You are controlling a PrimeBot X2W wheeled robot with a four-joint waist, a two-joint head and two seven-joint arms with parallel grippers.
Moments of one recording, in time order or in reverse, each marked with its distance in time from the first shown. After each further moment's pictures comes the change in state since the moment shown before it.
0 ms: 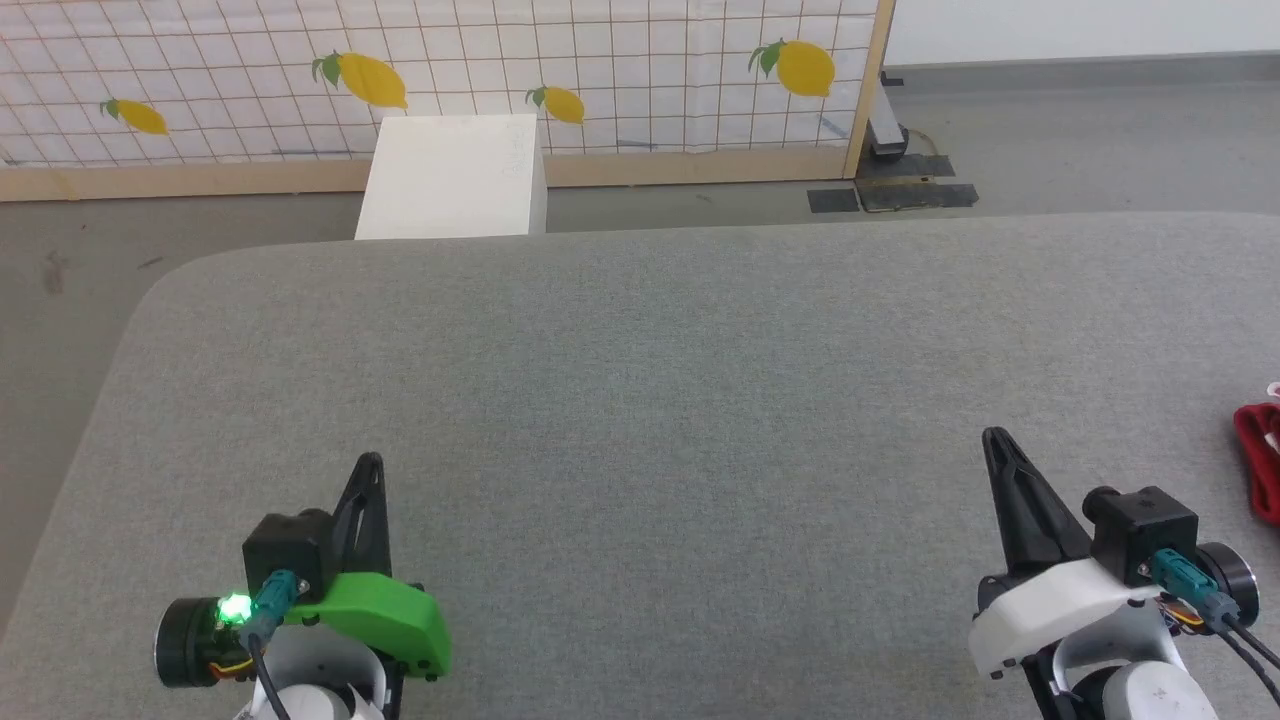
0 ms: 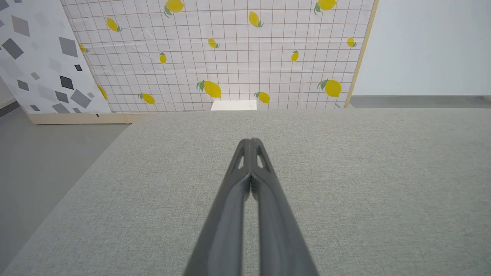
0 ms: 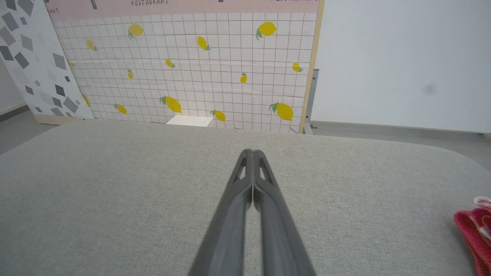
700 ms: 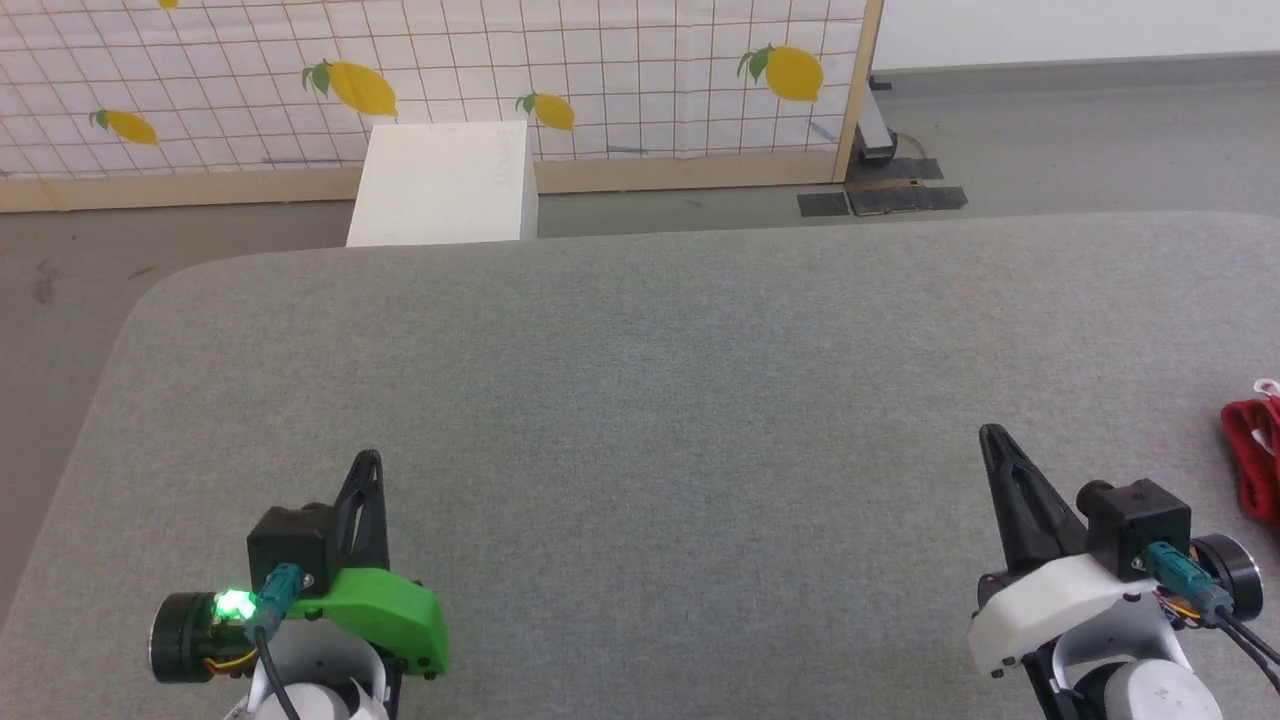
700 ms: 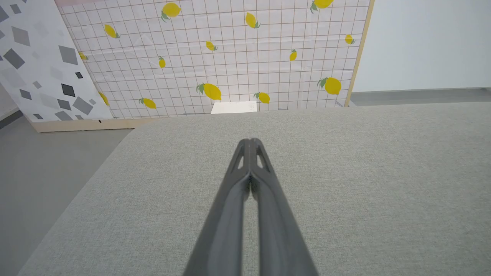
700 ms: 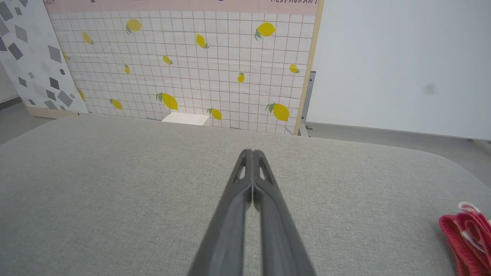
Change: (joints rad) left arm 0.006 -0.007 0.008 -0.035 0.044 0.000 0.041; right arm 0.005 0.000 0.004 -0.039 -0.032 0.000 0.043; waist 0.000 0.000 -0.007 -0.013
